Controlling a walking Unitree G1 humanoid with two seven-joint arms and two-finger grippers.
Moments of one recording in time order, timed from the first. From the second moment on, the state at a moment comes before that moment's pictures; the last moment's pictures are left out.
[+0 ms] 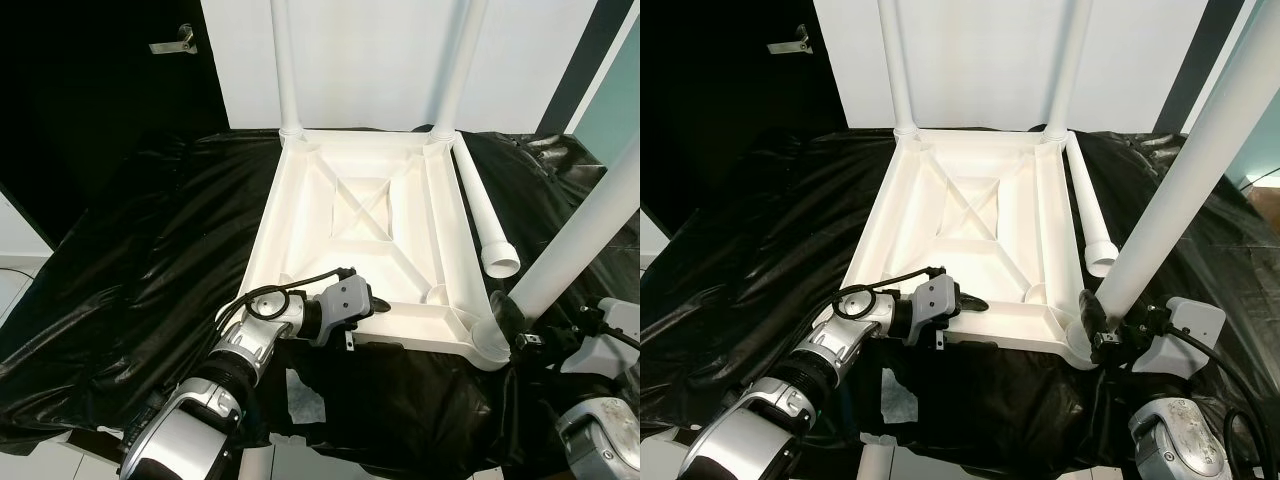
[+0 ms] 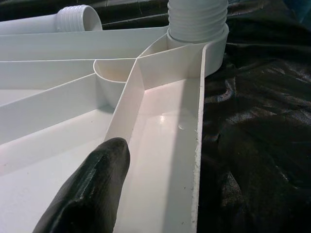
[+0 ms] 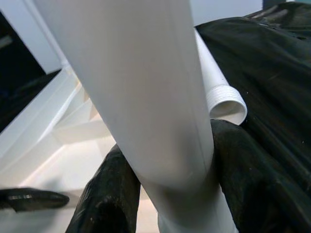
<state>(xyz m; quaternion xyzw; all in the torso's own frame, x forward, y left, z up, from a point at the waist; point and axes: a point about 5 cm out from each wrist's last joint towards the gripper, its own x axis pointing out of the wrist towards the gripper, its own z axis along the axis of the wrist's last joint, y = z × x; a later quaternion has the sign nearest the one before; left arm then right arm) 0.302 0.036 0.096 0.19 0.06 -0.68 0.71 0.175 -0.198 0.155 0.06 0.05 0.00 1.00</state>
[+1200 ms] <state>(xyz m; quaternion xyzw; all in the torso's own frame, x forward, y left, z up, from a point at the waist) 0.302 0.047 0.098 0.19 0.05 -0.64 0.74 0.232 -0.157 0.138 0.00 -0.12 -0.14 0.98</state>
